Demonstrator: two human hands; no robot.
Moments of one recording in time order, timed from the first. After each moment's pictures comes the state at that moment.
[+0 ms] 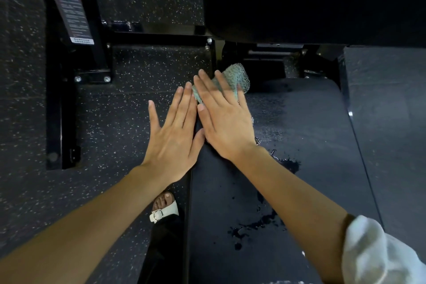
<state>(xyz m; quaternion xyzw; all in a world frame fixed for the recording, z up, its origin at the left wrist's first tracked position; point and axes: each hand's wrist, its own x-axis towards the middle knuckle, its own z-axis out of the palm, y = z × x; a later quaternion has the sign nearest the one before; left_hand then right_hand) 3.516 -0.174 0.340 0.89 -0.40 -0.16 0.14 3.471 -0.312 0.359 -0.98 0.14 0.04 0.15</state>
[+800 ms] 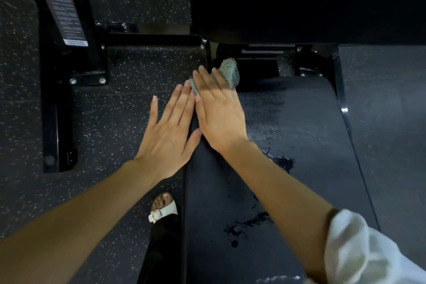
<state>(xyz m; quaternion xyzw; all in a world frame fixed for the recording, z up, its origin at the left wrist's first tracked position) 3.527 -0.175 0.338 0.87 -0.45 -0.14 0.14 3.484 -0.313 0.356 -0.96 0.19 0.02 0.19</state>
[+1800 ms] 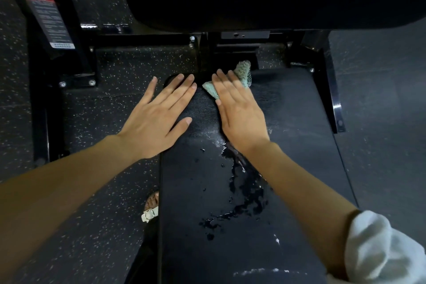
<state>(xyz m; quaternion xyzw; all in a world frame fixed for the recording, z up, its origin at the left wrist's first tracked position) 3.544 -0.202 0.349 0.81 -0.56 -0.13 0.08 3.420 -0.373 0.354 -0.97 0.18 0.00 0.15</state>
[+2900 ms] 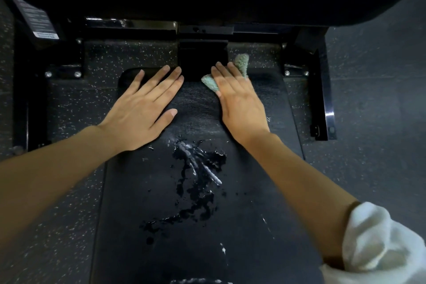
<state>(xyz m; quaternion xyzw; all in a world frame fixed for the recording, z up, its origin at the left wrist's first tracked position) 3.515 -0.254 0.353 0.83 -0.54 -0.15 0.08 3.391 -0.458 0.349 -0.98 0.14 -0.02 0.15</state>
